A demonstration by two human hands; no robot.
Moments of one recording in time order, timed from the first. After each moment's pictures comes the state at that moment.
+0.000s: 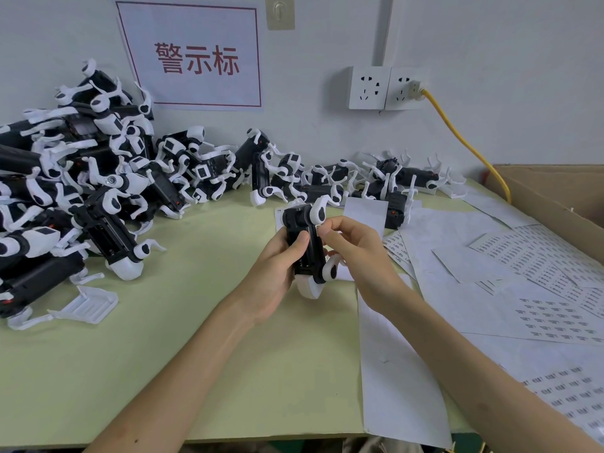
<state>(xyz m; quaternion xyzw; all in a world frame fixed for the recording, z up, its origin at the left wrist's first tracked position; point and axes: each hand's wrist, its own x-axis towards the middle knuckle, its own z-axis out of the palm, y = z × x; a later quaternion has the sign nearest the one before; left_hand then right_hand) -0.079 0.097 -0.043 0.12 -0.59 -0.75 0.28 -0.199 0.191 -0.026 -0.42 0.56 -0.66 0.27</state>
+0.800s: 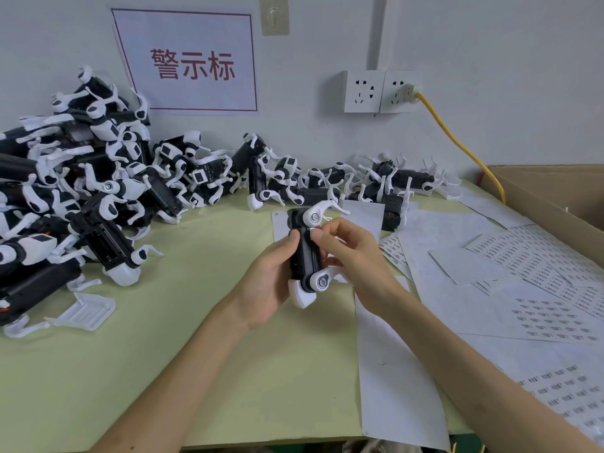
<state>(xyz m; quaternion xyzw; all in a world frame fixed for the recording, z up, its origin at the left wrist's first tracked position) -0.073 0.096 -0.040 0.07 -0.54 -0.81 0.21 -0.201 0.193 -0.027 -0.41 0.54 -0.66 0.31</state>
